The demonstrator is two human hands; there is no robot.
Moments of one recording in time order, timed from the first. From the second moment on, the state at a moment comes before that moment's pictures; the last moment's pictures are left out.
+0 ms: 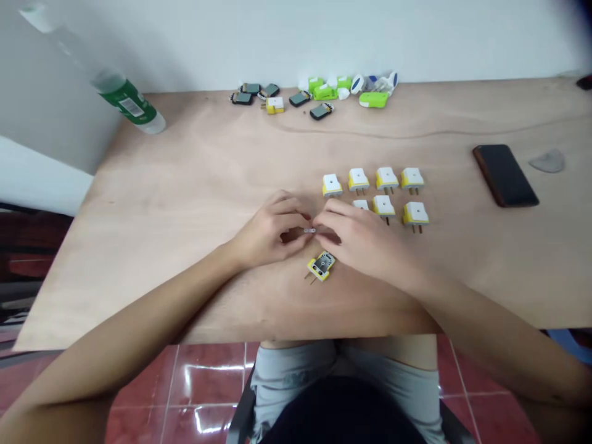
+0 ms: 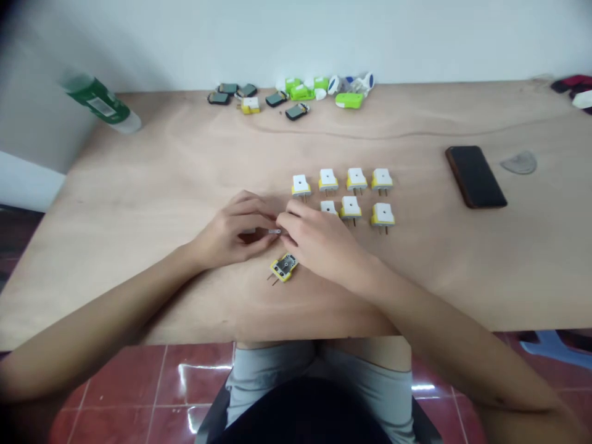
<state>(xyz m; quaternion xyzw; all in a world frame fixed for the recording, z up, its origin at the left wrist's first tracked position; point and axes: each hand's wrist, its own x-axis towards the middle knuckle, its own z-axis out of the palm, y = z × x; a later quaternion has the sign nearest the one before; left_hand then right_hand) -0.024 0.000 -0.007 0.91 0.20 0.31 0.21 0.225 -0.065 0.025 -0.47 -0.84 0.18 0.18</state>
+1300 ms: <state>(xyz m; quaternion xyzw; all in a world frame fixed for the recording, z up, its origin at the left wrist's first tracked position) -0.027 0.016 -0.015 0.86 0.31 0.37 0.18 0.197 -0.052 0.018 -0.47 -0.87 0.10 0.07</state>
